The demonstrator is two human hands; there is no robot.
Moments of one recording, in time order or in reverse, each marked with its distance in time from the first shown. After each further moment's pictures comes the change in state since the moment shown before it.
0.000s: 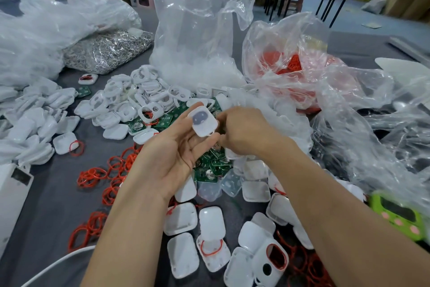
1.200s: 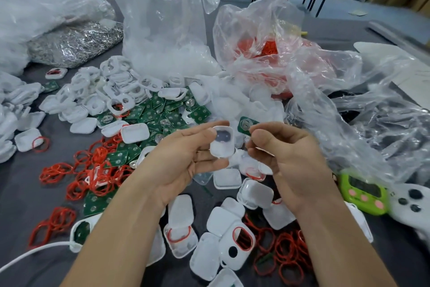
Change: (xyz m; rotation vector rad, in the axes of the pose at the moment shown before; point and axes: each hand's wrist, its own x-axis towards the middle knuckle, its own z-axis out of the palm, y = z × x) left_hand -0.018 -0.047 0.032 0.446 -0.113 -0.182; right_hand -0.125 0.059 0.022 1.708 0.423 0.203
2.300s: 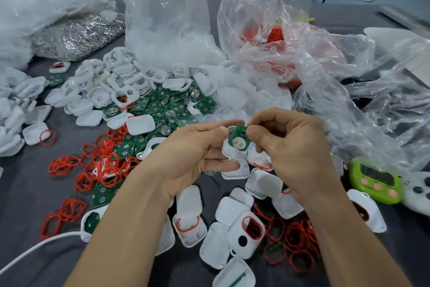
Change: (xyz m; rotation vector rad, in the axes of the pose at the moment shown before) left_hand 0.000 -0.003 -0.002 0.083 -0.078 -0.079; right_hand 0.000 0.006 0.005 -0.511 -0.020 -0.265
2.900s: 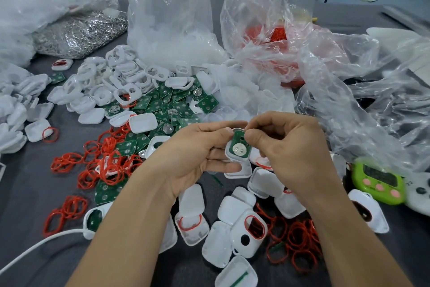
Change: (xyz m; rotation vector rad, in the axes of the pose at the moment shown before) left_hand -0.001 -0.001 0.001 0.044 0.018 -0.010; right_hand -0.003 -0.004 0.003 -0.095 -0.034 -0.001
